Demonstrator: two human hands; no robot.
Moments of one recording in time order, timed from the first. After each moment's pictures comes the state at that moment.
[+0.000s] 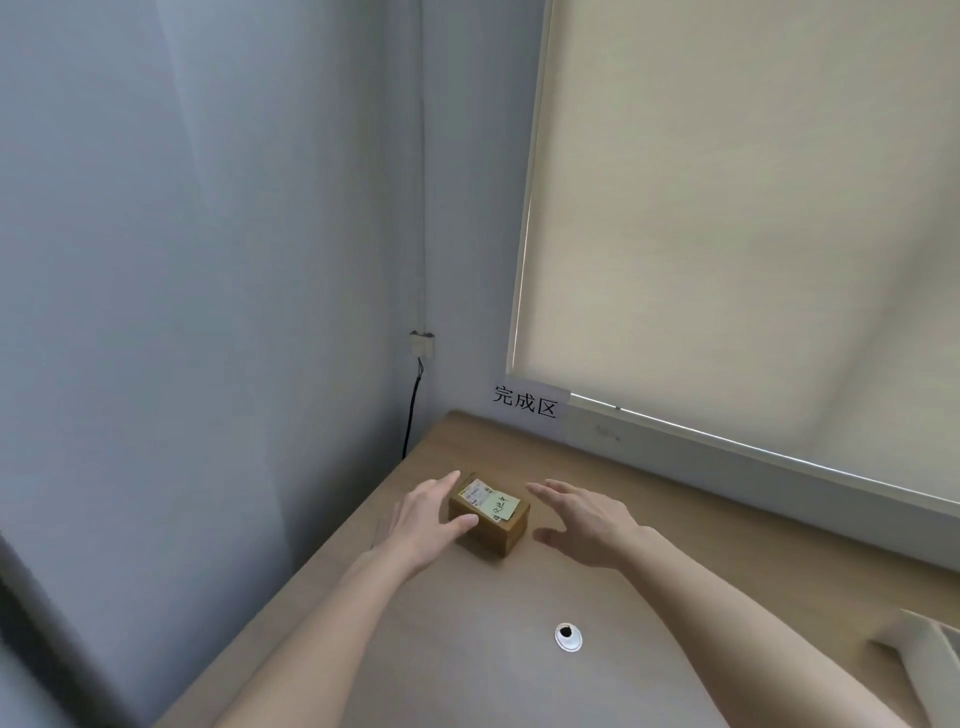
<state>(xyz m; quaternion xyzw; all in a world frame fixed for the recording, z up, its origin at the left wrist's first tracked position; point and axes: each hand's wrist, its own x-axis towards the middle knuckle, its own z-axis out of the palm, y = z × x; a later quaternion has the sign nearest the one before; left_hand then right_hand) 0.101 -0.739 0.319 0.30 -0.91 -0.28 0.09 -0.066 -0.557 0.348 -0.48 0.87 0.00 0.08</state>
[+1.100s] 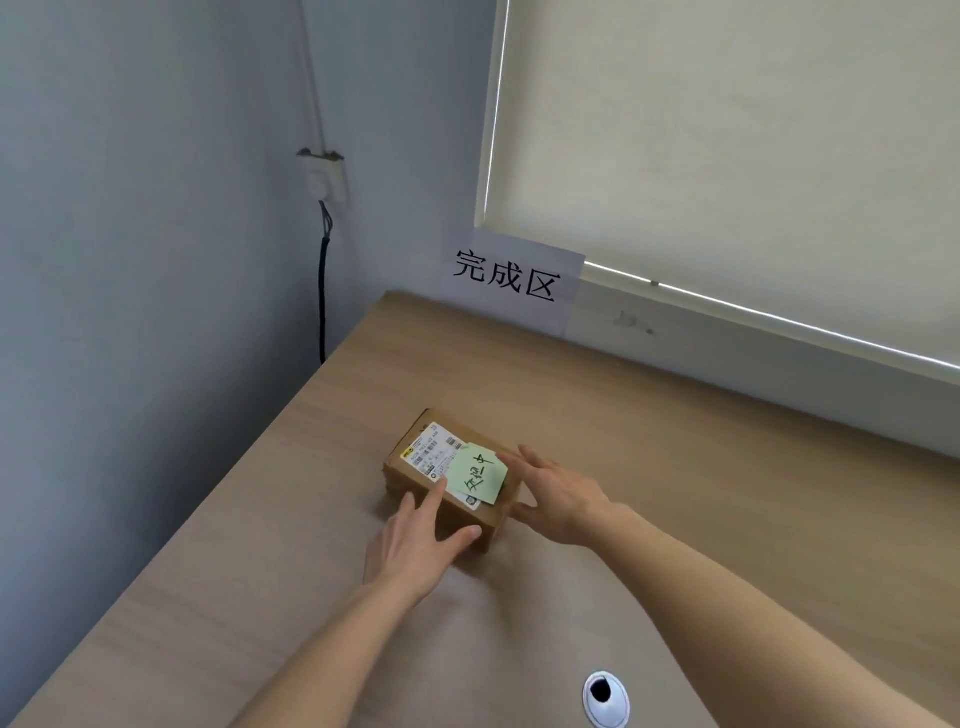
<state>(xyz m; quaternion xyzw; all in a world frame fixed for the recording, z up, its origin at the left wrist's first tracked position) -0.155 -0.881 0.007 0.33 -0.89 -0.31 -0.09 -0.319 -0.746 0.039 -0.42 0.88 0.00 0.24</state>
